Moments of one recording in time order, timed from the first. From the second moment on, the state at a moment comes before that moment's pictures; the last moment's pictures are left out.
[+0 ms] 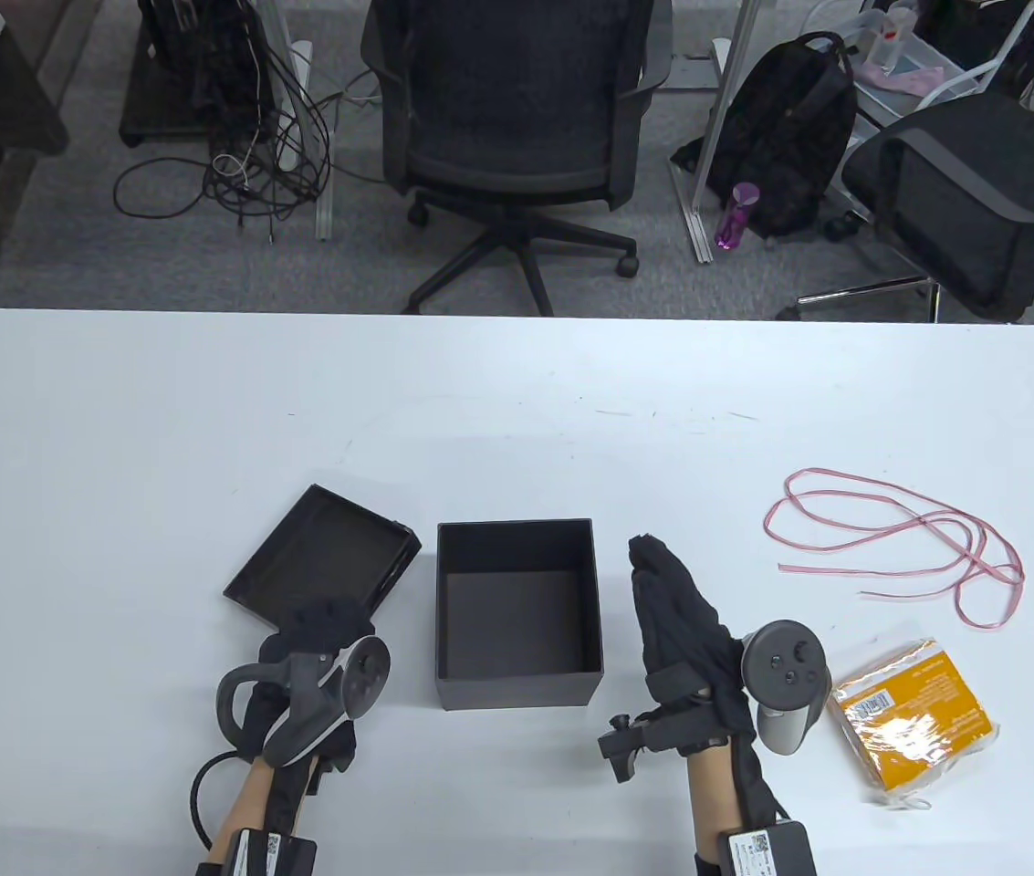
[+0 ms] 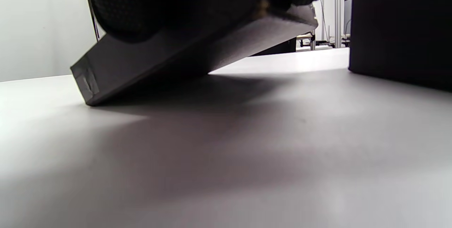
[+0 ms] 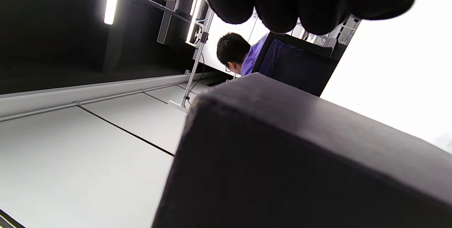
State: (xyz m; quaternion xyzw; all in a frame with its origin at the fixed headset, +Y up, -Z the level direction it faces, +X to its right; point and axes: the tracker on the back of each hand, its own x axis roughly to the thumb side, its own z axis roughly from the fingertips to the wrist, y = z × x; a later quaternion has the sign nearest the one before) left_hand -0.179 -0.769 -0.158 0.00 0.01 -0.04 1.00; right_hand 0.171 -0.706 -0.184 0.09 -0.05 0.80 0.60
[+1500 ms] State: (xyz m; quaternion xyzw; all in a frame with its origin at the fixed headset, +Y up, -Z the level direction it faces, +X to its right) left_hand -0.193 -0.761 -0.150 0.00 0.03 0.03 1.00; right_hand 0.255 -0.708 -0.189 -0.07 0.04 0.98 0.19
